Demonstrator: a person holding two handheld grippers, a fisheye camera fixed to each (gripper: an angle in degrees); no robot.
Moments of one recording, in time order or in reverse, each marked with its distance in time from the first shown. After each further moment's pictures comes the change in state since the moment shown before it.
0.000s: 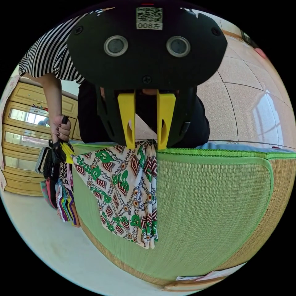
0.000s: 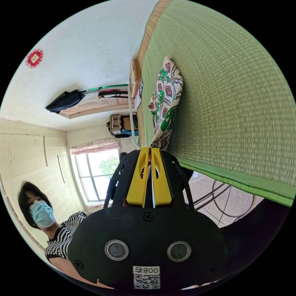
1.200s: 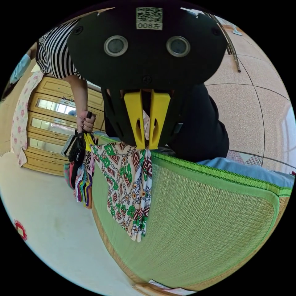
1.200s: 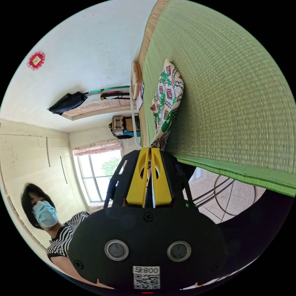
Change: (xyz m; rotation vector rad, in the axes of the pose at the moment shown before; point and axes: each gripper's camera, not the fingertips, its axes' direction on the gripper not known) left arm -0.063 -0.075 0.131 0.044 0.302 -0.125; right arm -0.127 0.081 0.002 0.012 -0.027 0.008
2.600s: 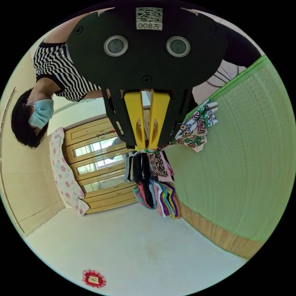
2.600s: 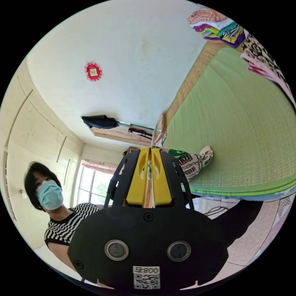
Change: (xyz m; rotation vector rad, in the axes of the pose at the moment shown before) left arm 0.024 -0.257 0.392 -0.050 0.455 0.568; right arm -0.411 0.280 -0.266 0.392 -0.066 -0.256
